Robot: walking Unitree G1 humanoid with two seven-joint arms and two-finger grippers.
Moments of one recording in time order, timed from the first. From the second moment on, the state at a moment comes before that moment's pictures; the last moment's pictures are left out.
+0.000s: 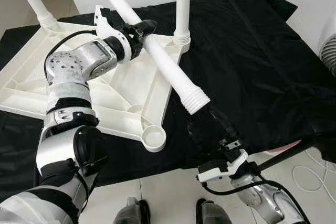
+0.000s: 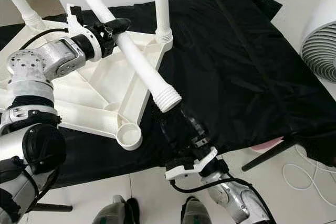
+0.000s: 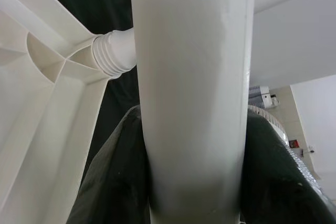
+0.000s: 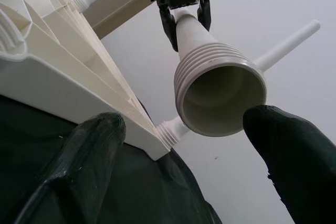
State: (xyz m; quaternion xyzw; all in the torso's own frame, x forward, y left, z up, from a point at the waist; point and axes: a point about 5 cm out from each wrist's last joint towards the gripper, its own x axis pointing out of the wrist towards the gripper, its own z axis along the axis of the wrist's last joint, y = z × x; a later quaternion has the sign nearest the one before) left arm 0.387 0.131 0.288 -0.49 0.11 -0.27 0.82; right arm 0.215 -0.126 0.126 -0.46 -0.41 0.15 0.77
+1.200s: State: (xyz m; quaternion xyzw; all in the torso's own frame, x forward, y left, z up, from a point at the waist) left arm 0.381 0.133 0.329 -0.30 -0.07 -0.20 0.93; right arm 0.283 -0.140 0.226 -0.16 -0.29 0.10 0.94
